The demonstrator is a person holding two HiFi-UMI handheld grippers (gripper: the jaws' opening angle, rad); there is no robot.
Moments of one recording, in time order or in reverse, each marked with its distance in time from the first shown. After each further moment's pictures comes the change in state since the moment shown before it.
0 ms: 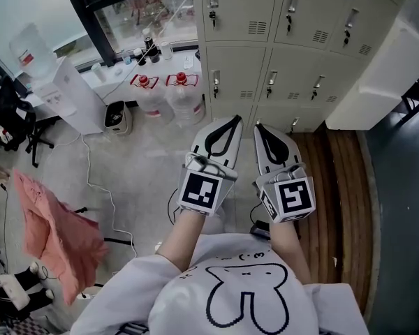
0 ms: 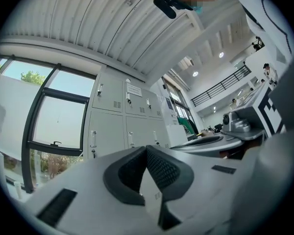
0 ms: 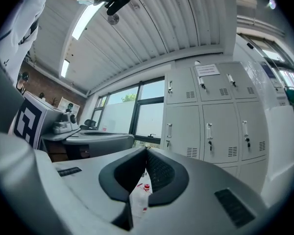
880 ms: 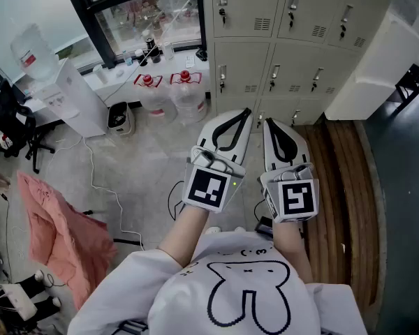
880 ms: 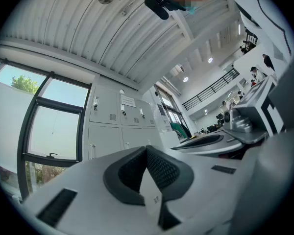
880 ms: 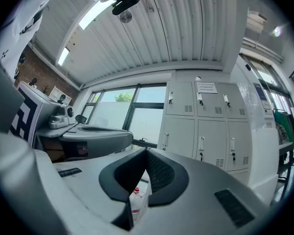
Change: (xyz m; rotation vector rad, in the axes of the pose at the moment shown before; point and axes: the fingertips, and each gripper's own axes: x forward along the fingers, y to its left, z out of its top) left arm -0.065 0.005 0.045 0.058 -0.066 -0.080; right arm -0.020 0.063 0.045 -0.107 -0.029 -0.138
